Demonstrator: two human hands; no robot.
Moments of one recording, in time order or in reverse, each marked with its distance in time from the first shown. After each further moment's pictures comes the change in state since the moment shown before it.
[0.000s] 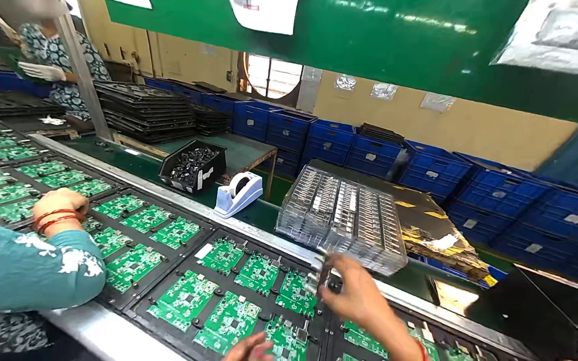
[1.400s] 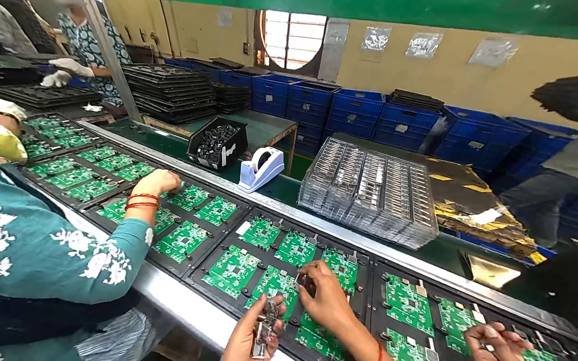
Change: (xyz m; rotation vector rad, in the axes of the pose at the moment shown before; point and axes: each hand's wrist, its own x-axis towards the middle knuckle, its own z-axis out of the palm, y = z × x) left_hand 0.007 0.030 -0.010 -0.908 0.262 -0.745; right_hand -0.031 -0.040 0.114 0.317 0.023 -0.094
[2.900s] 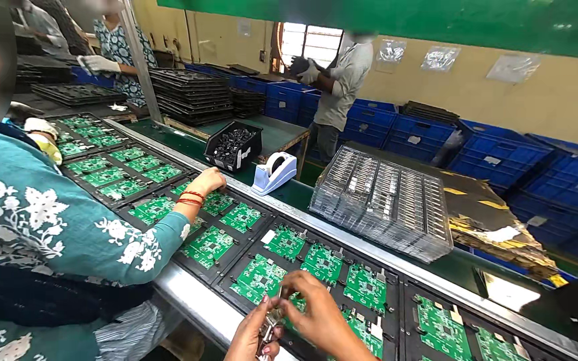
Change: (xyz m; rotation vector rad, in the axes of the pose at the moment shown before) left_hand -0.009 0.007 -0.008 0.172 0.052 0.109; right_hand -0.003 -0.049 0.006 0.175 -0.119 -0.261
